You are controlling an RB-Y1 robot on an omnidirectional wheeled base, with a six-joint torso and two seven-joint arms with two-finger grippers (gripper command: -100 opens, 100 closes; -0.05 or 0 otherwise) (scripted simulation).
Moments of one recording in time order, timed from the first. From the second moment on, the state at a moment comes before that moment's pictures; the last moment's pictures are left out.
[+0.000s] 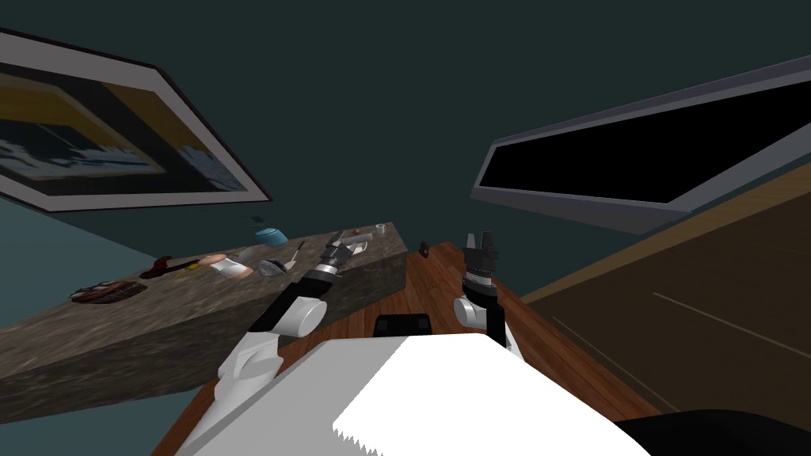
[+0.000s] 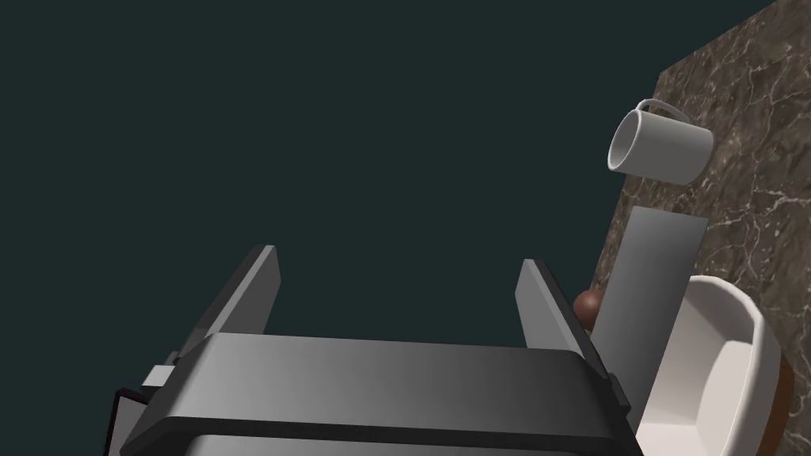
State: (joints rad) left arm 0.42 0.38 0.05 -2.35 0.42 0.12 0.12; right arm 0.47 0.01 0.03 -2.24 -0.10 -0.61 0.12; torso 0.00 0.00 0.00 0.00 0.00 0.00
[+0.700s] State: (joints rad) left arm 0.40 0.46 0.08 -2.34 0.53 0.29 0.19; right arm 0.47 0.01 0.03 -2.24 -0.10 -0.61 0.12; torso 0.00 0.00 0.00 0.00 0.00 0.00
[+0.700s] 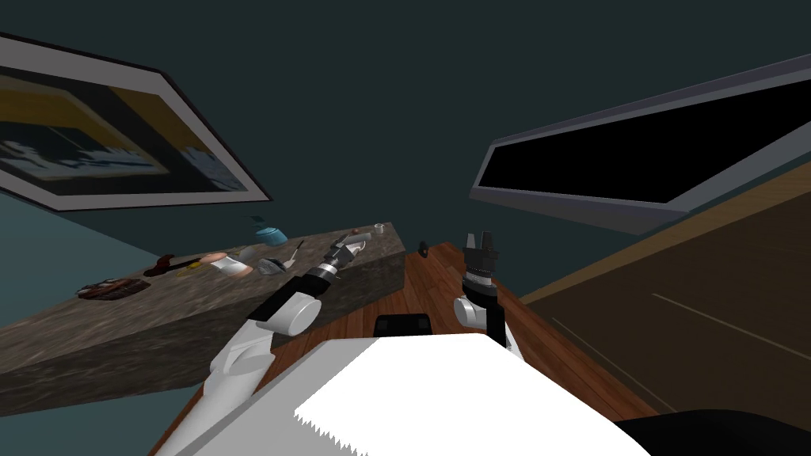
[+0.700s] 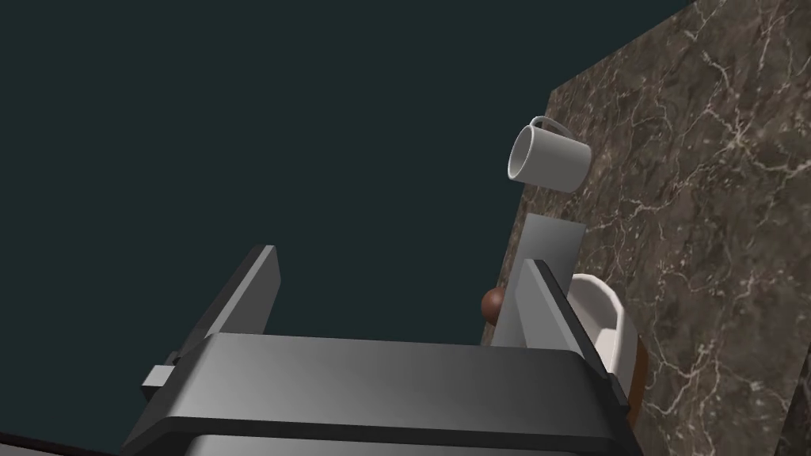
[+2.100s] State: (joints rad) left arm 0.37 0.67 0.12 -2.26 0.69 0.66 0.37; right arm 0.47 0.01 0.03 -2.24 -0.10 -0.61 0.12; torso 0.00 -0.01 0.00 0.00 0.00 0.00
